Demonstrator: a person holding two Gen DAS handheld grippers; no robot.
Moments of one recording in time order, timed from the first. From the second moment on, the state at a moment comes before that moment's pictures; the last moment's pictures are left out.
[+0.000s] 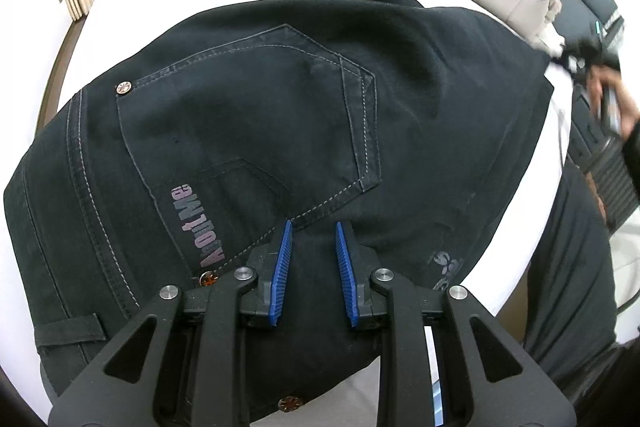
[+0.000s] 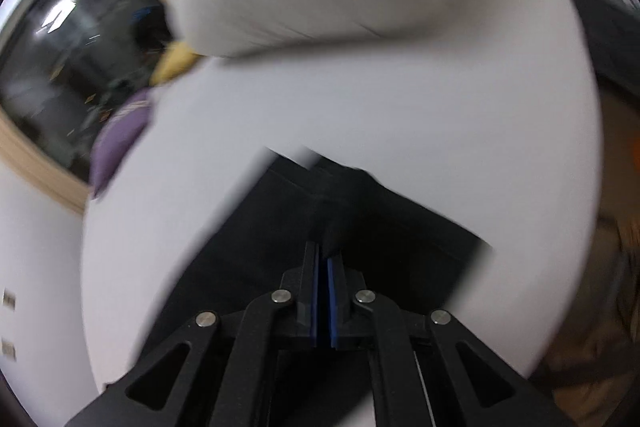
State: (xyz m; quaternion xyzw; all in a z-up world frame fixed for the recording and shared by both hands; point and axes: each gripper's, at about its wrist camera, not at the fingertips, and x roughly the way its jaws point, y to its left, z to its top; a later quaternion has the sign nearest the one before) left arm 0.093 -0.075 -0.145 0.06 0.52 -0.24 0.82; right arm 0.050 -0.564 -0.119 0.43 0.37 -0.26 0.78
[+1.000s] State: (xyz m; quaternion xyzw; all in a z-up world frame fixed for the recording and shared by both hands) left arm 0.102 -0.101 -0.131 0.09 0.54 -0.22 0.81; right arm 0.010 -0.603 -0.155 0.51 0.30 -0.26 0.76
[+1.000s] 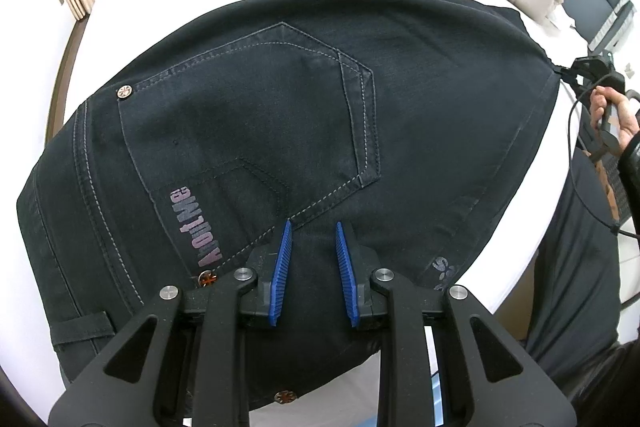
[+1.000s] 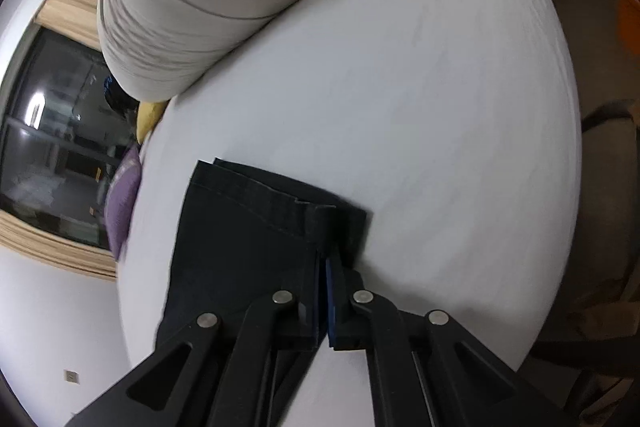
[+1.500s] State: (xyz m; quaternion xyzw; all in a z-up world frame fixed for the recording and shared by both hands) left arm 0.088 -0.090 -0.130 0.08 0.53 -0.20 0.82; right arm -0.007 -0.521 -0.095 0.45 0.35 -0.14 0.81
